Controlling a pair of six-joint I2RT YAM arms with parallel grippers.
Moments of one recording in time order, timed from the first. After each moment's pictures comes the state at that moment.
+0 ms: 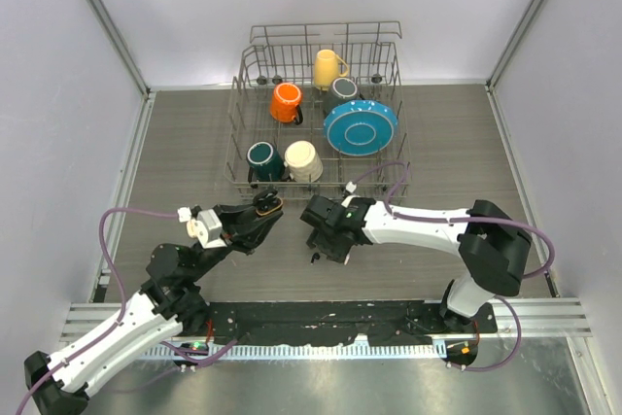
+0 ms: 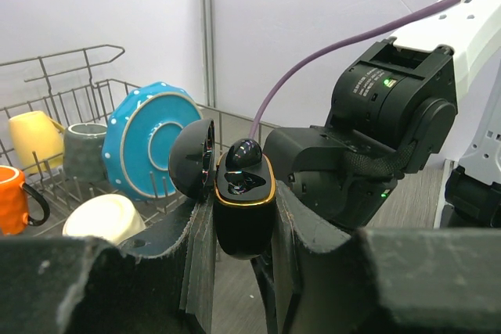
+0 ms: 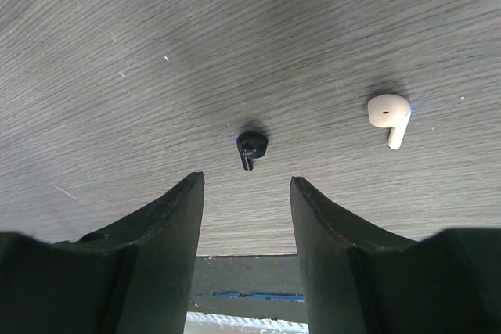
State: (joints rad) left arm -0.81 0.35 0.23 0.52 0.15 -0.08; right arm 1.08 1.61 1.04 -0.67 0.20 1.53
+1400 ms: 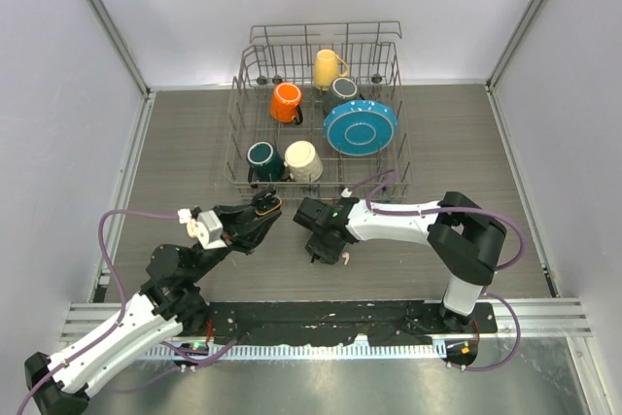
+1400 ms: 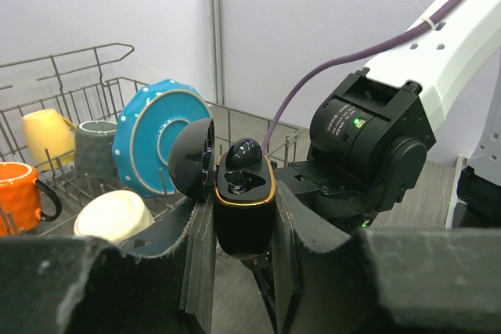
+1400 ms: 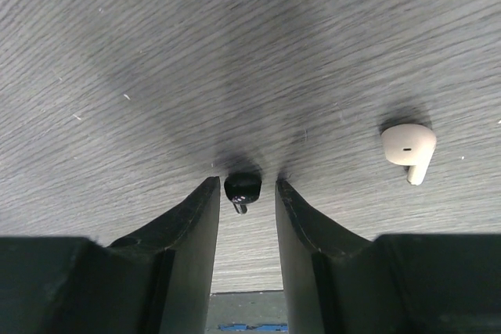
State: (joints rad) left arm -0.81 0.33 0.22 0.50 0.13 -0.05; right arm 1.06 1.75 1.08 -0.66 0.16 1.58
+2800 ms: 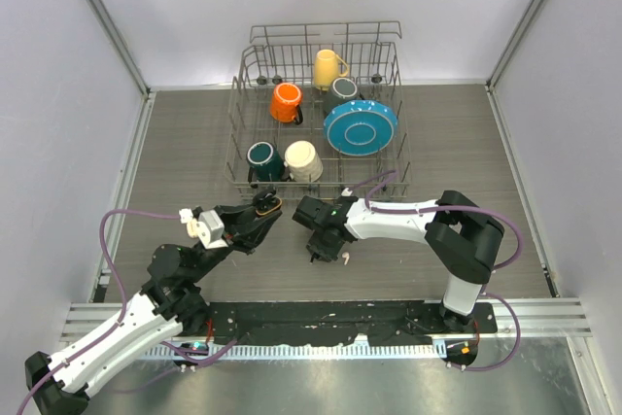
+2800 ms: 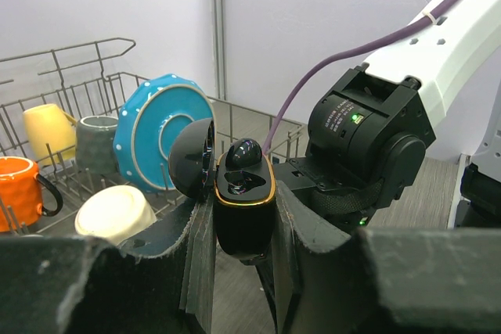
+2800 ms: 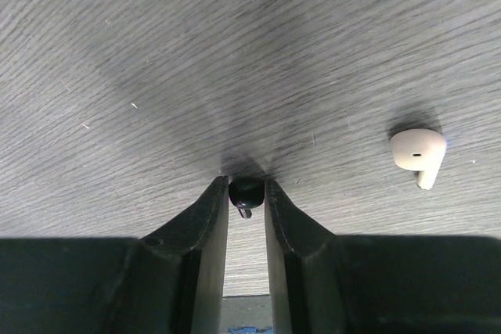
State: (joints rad) left arm -0.81 0.34 0.22 0.50 0.12 -0.05; right arm 1.05 1.77 1.09 -0.66 0.16 1.60
